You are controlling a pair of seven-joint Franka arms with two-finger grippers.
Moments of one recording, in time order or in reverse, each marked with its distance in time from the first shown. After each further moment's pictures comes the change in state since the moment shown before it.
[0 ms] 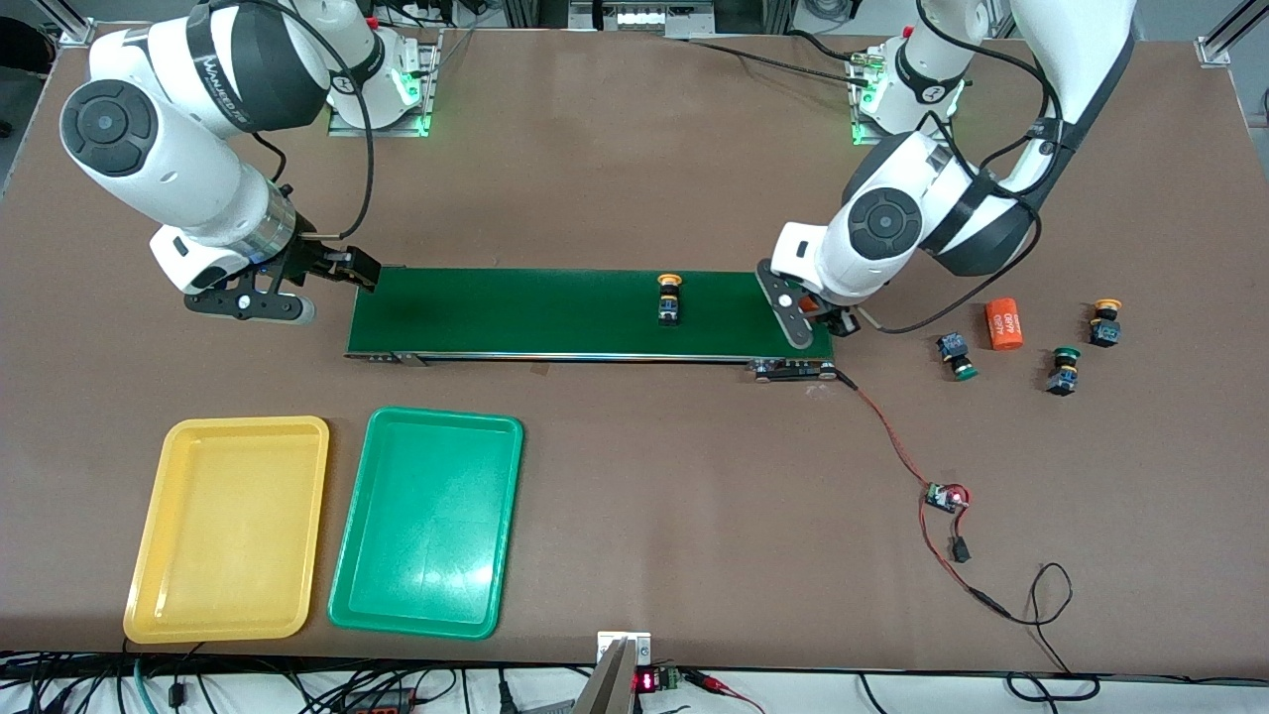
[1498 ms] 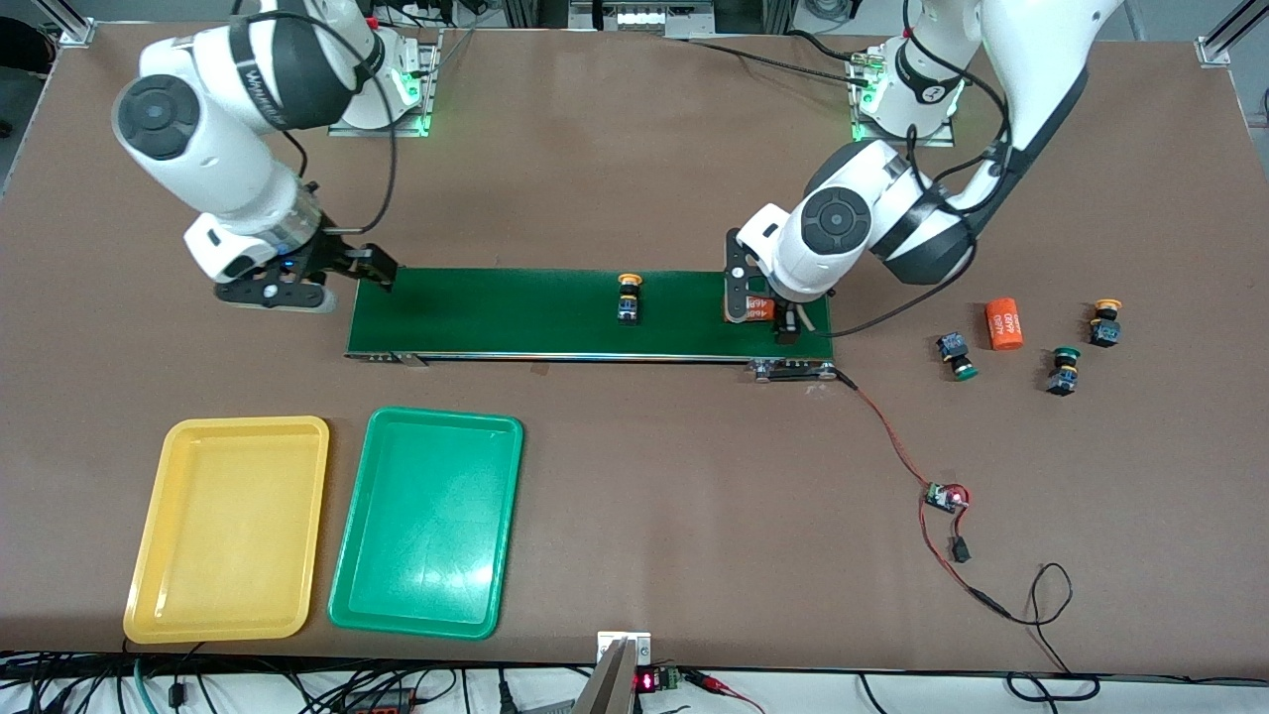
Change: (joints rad) left arm -0.060 0.077 -0.015 0.064 0.041 -0.026 0.142; right arm 0.046 -0.060 -0.004 -0.190 0.000 0.195 0.002
